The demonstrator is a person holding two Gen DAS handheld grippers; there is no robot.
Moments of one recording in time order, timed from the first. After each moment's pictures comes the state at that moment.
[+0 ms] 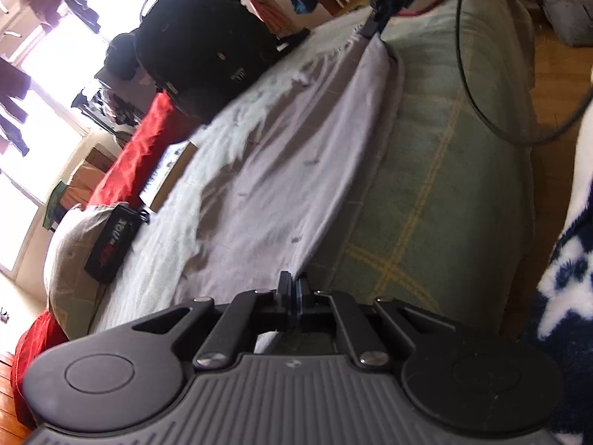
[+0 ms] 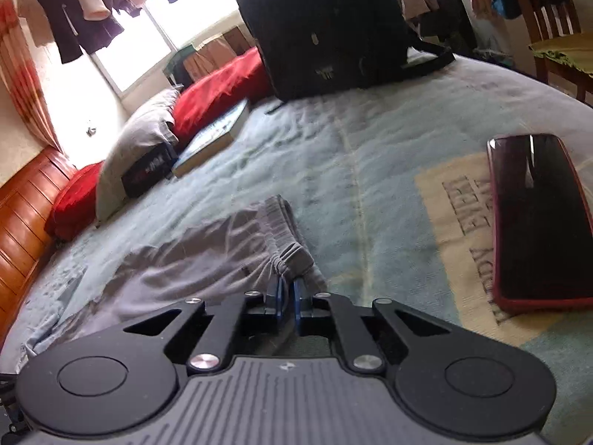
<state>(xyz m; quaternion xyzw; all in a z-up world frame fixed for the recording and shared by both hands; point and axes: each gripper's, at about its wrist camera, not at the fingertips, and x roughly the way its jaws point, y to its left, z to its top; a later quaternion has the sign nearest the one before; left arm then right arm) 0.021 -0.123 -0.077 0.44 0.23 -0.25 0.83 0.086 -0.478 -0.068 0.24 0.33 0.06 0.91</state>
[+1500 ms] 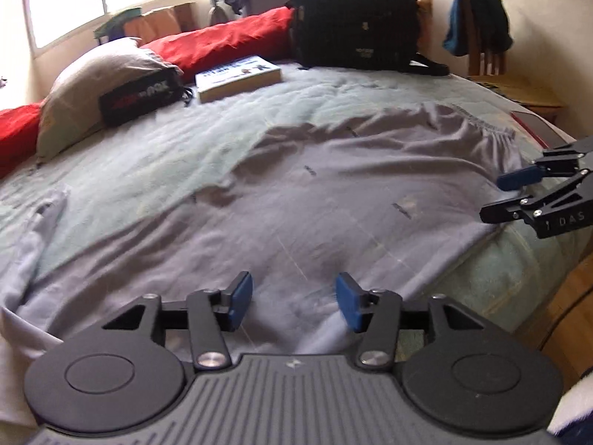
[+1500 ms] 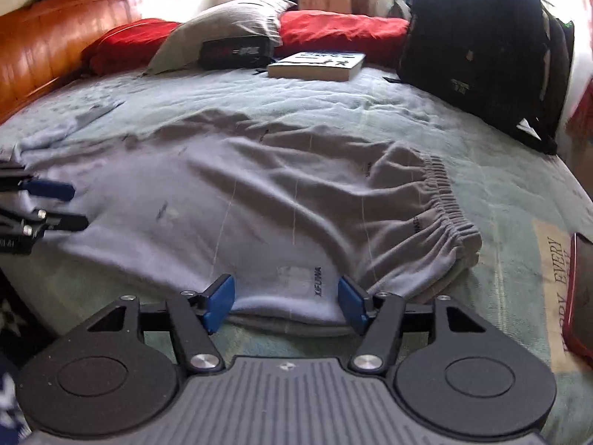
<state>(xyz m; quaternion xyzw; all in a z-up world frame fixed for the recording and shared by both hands) 0.085 -0.102 -0.053 0.12 0.34 -0.15 0.92 0.069 -0.337 -0.062 -0.03 0.36 0.13 0.92</state>
